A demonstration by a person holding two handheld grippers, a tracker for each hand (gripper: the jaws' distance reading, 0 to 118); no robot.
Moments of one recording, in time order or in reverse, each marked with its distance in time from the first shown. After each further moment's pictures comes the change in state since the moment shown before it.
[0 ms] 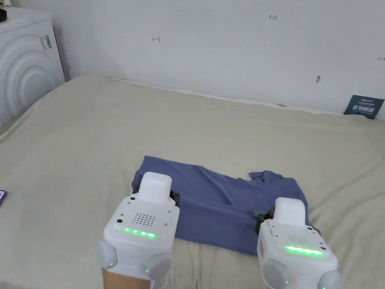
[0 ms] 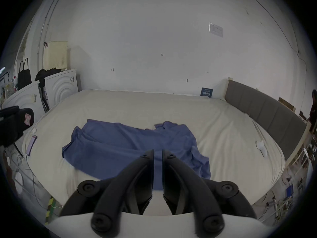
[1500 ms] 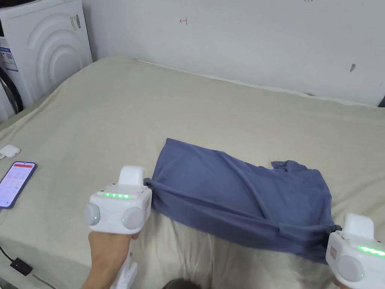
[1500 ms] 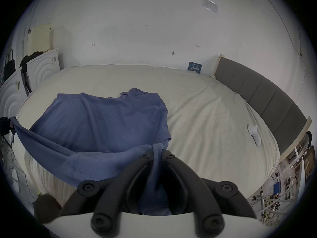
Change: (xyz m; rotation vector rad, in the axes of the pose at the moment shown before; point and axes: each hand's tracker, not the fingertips) left arm -0.081 -0.072 -0.074 -0.339 0.046 0.150; right arm 0.110 -0.038 -0.090 -0.220 -0.091 0.022
